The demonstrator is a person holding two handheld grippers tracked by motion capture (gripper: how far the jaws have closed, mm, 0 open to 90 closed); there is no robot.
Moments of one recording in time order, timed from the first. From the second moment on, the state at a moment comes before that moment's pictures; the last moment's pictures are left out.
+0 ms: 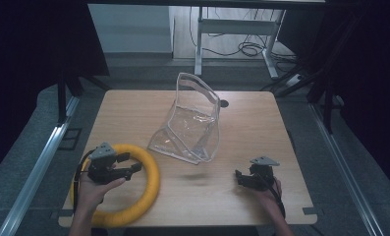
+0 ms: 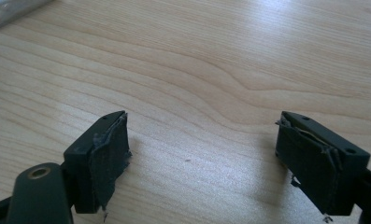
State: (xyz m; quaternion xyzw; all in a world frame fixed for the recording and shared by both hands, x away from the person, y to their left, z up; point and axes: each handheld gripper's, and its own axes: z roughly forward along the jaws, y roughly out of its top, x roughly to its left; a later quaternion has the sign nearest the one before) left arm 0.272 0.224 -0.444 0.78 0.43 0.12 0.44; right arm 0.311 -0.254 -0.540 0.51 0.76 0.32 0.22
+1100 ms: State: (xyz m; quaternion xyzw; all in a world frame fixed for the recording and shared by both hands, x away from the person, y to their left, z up) left arm 0.233 0.241 -0.455 0.84 0.39 0.05 0.37; right arm 0.314 -0.257 -0.540 0.49 0.77 0.34 0.22
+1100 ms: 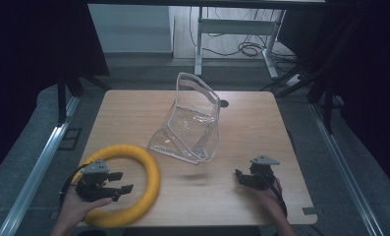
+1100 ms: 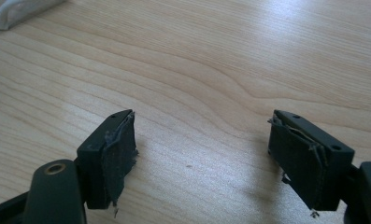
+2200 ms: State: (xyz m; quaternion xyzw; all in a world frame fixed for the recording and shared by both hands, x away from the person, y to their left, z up) left arm 0.211 0.177 -0.499 0.93 0.33 0.03 0.15; right arm 0.315 -0.258 -0.540 0.50 0.77 0.33 0.22
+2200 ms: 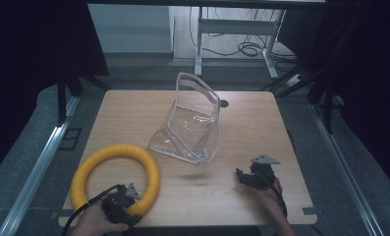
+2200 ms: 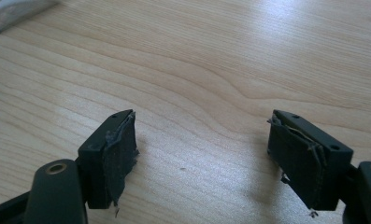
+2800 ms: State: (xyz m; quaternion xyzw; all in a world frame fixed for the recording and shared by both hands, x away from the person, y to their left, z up) left arm 0.220 0.178 -0.498 0.92 0.36 0.01 0.18; right arm 0.315 -0.258 -0.540 0.50 0.77 0.33 0.22
